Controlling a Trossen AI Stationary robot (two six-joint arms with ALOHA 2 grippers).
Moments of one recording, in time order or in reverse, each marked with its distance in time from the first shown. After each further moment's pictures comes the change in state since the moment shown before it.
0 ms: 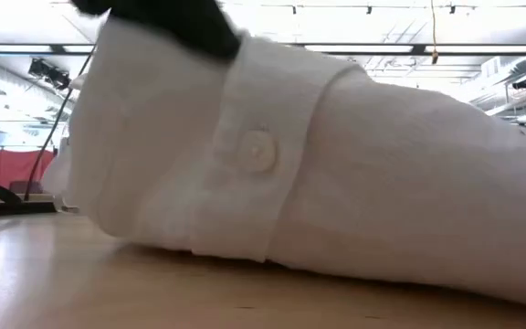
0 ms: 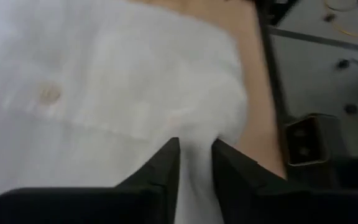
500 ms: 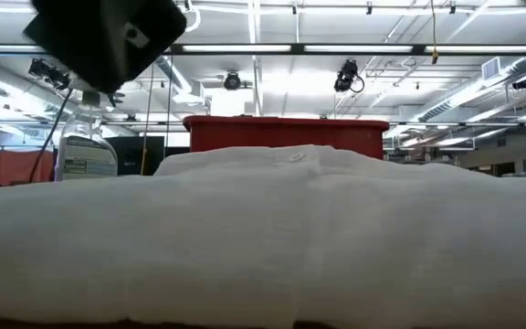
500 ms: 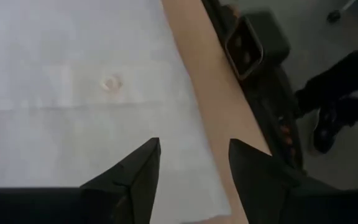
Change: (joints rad) left arm -0.088 -0.006 0.005 -0.096 0.118 0.249; right arm -0.018 0.019 0.000 0.136 0.082 -0.284
